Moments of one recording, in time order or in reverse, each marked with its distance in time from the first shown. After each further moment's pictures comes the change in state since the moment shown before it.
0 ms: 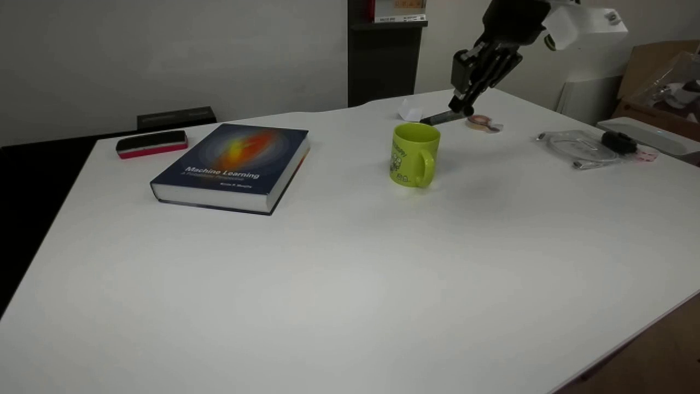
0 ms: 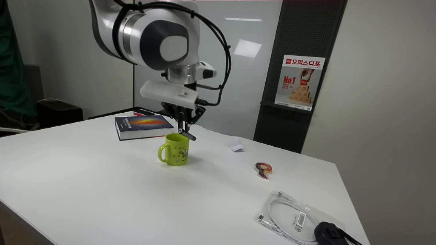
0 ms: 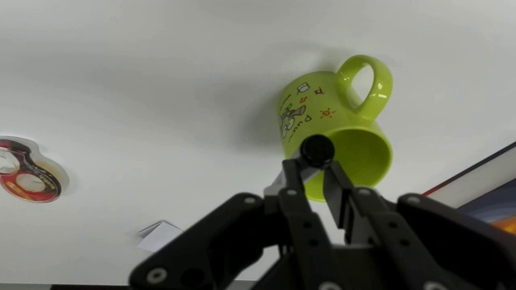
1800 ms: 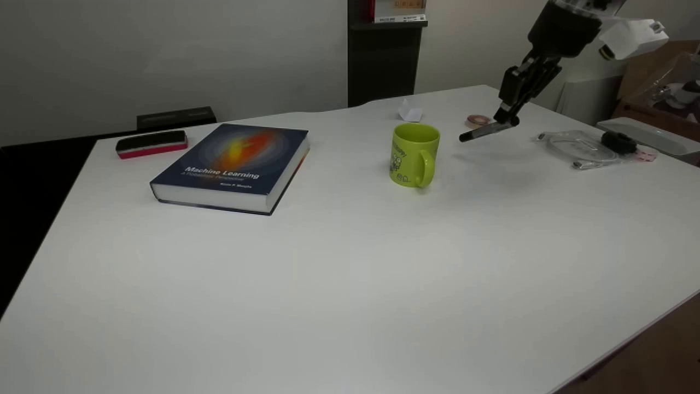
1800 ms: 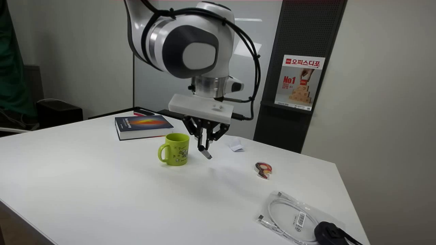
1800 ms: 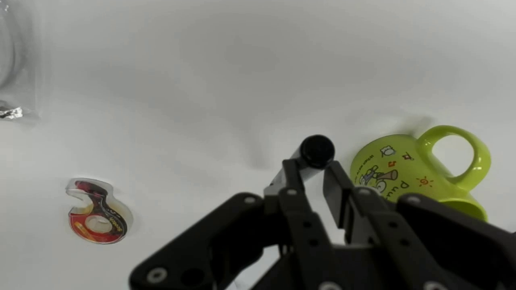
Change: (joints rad) arm -0.005 0.025 -0.137 0.039 0.120 -0.112 -0.295
